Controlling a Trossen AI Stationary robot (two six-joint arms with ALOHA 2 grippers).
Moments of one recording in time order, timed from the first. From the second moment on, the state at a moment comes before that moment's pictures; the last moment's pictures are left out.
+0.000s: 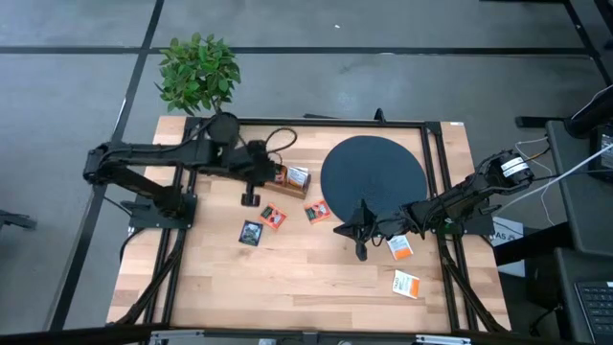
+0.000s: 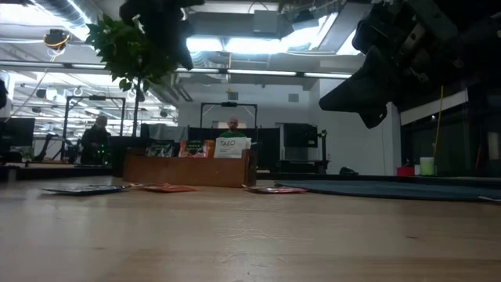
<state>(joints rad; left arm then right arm) 0.09 1.29 1.18 -0.84 -0.18 0.26 0.34 1.49 0.45 0.65 0.30 0.39</state>
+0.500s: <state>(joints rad) -0.11 1.25 0.88 -0.35 -0.18 0.06 0.34 1.49 0.45 0.65 0.30 0.42</state>
